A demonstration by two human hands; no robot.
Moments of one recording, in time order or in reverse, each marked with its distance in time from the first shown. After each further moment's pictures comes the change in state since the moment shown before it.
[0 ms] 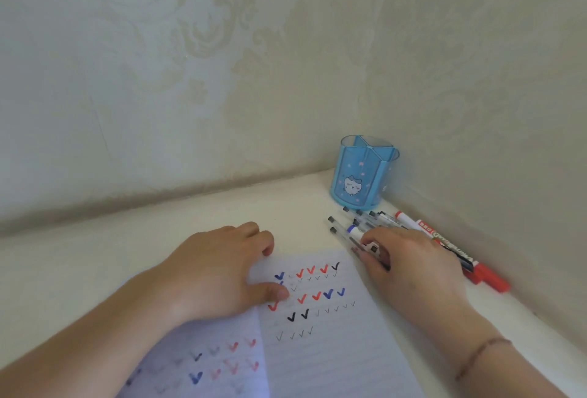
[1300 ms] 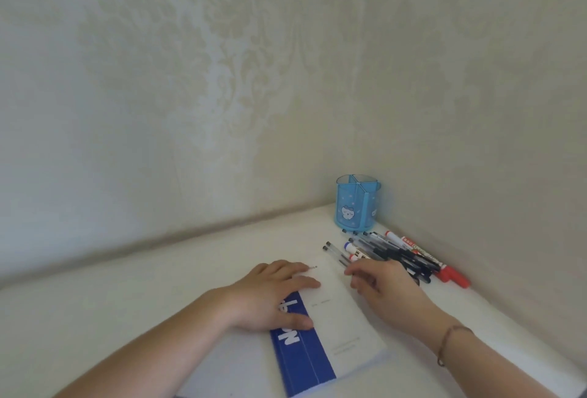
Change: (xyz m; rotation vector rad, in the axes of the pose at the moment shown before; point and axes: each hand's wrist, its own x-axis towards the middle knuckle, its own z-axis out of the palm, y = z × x) left_hand -0.030 0.029 0.008 -0.043 -0.187 0.135; right_hand -0.031 0.002 -0.032 0.567 -0.279 -0.100
